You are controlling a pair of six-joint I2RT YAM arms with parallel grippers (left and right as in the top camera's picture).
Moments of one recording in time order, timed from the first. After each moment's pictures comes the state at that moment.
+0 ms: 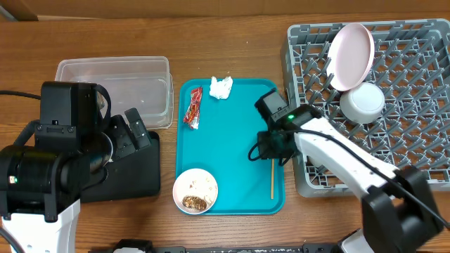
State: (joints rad) left arm -0.08 1.20 1.73 -1.59 -0.04 -0.51; right arm 0.55 1.71 1.12 -0.89 -0.05 0.47
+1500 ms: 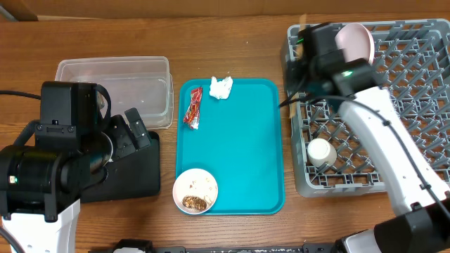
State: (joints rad) left arm -0.08 1.20 1.73 -1.59 -0.04 -0.51; right arm 0.29 1.65 1.59 -0.91 0.12 0.31
